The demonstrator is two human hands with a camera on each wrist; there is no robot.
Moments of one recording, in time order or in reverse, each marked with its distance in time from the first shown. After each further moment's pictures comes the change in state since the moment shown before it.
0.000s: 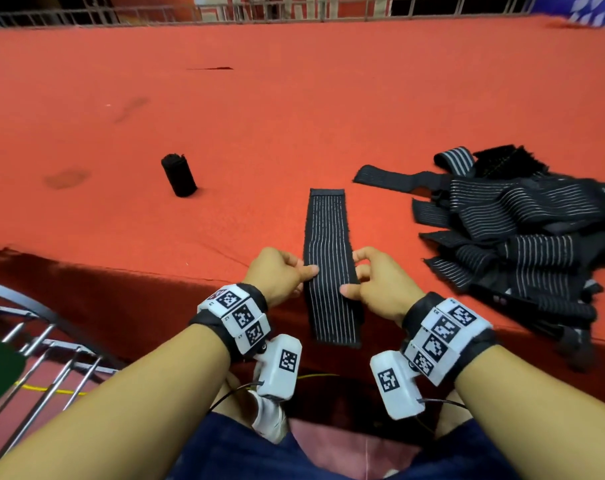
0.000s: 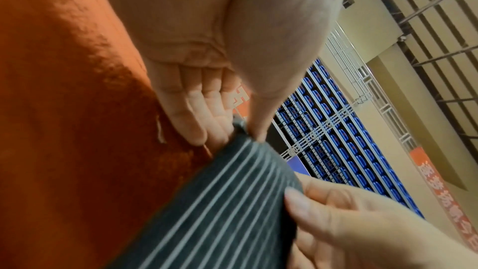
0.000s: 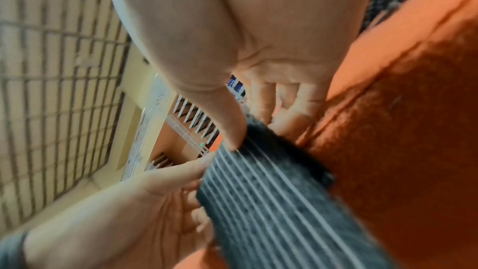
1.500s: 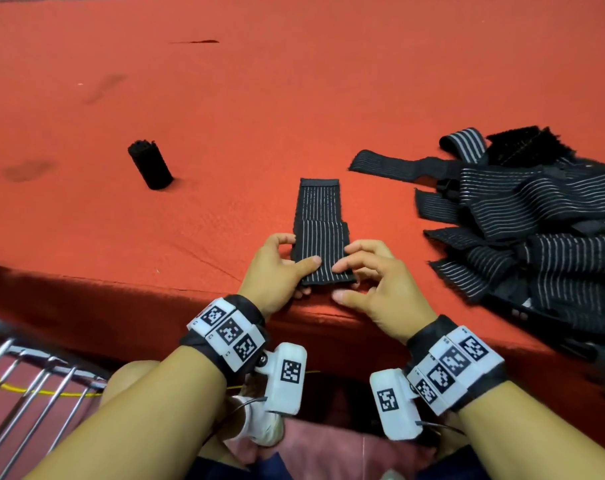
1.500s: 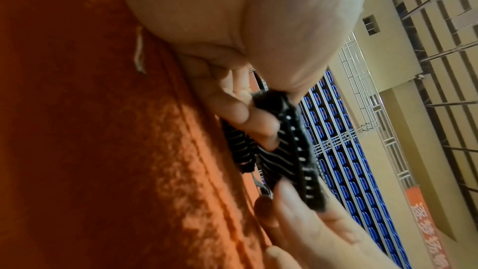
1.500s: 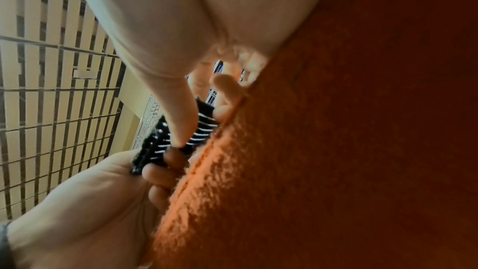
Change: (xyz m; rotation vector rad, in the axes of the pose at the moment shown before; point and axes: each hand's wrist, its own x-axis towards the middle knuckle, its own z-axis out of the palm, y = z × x) left_hand 0.024 0.003 0.025 -0.247 0.012 0.097; right_hand 0.018 0.030 -0.007 0.131 0.062 -0.410
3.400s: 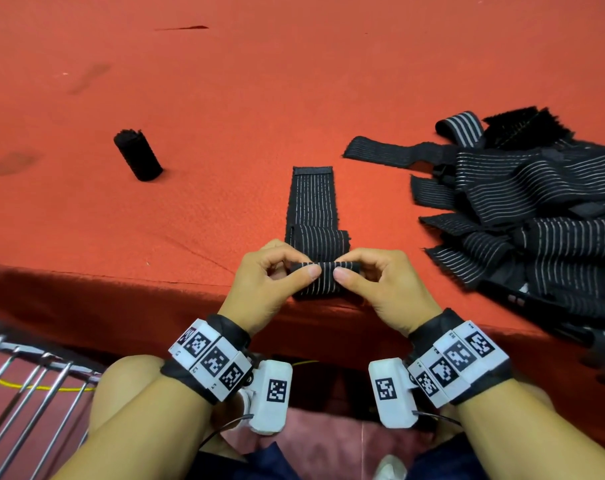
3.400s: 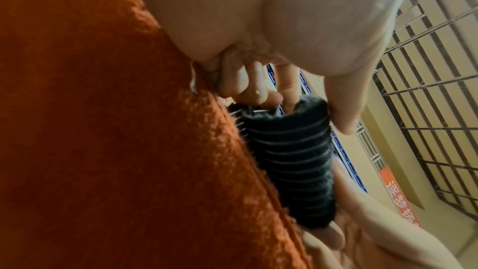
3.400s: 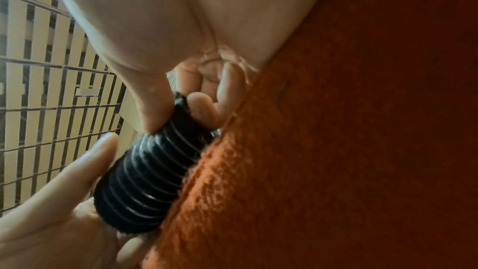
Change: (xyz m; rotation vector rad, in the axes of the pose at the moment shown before) left_hand -0.024 -0.019 -0.011 0.035 -0.085 0.408; right_hand -0.007 0.010 -0.006 0.133 -0.040 0.006
